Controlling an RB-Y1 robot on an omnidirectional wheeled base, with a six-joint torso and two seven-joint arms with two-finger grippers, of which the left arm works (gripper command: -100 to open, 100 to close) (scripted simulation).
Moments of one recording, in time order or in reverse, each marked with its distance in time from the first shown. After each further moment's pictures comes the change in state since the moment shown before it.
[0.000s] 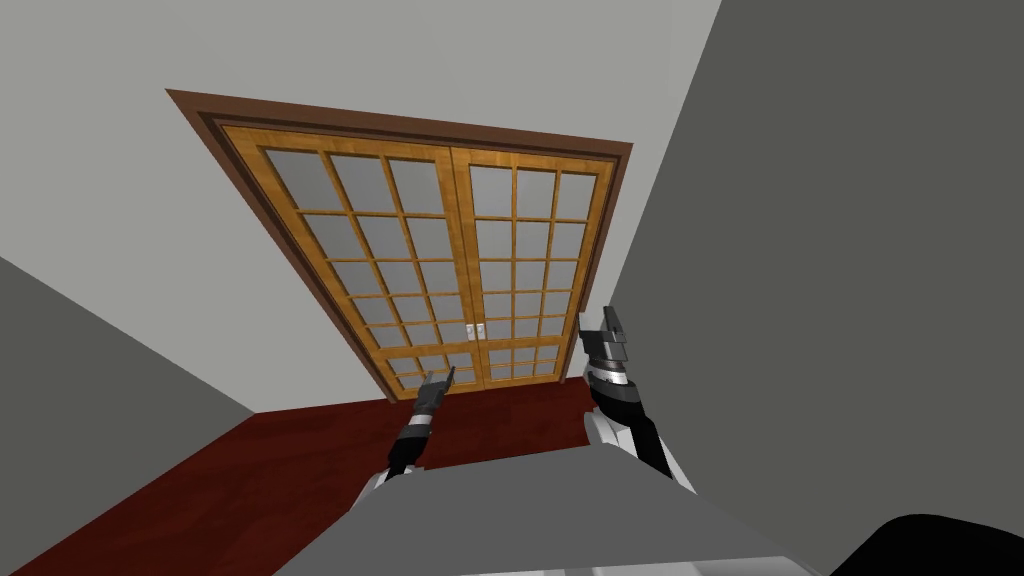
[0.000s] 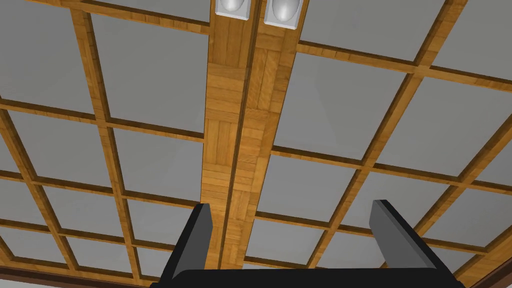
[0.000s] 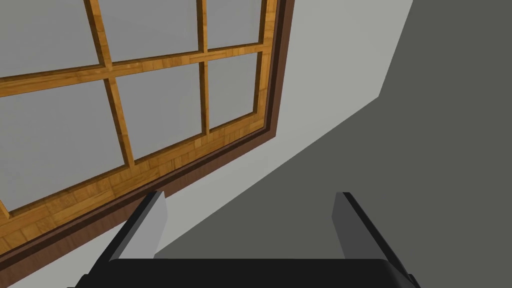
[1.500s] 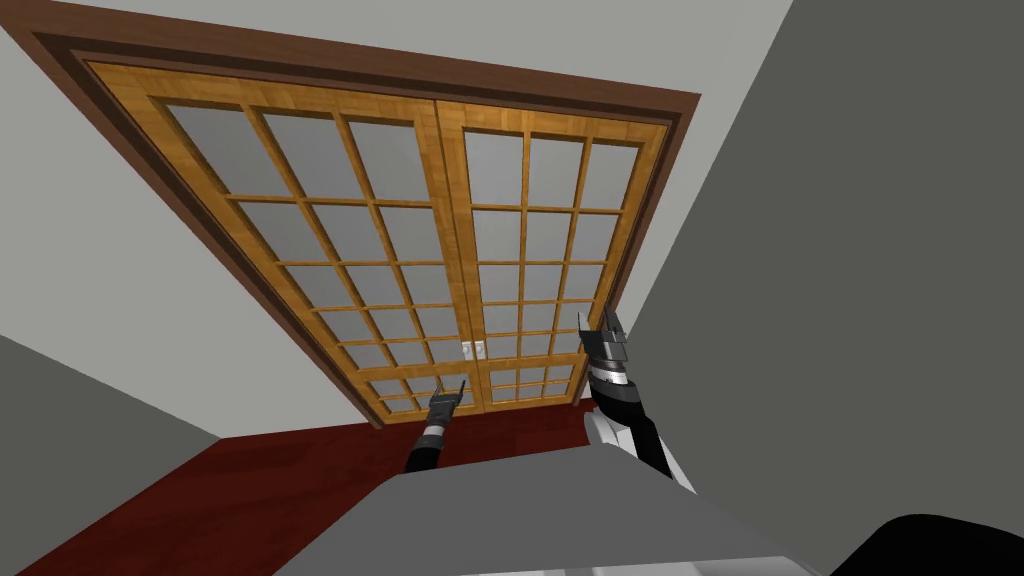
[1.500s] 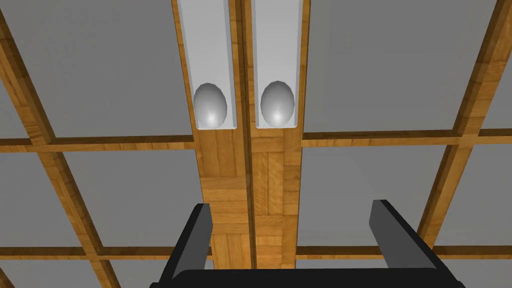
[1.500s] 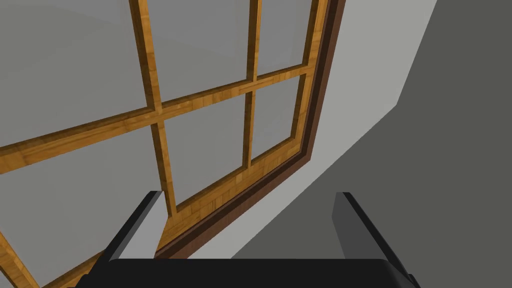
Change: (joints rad) arm -0.070 -0.079 0.054 0.254 -0.085 -0.049 -0.275
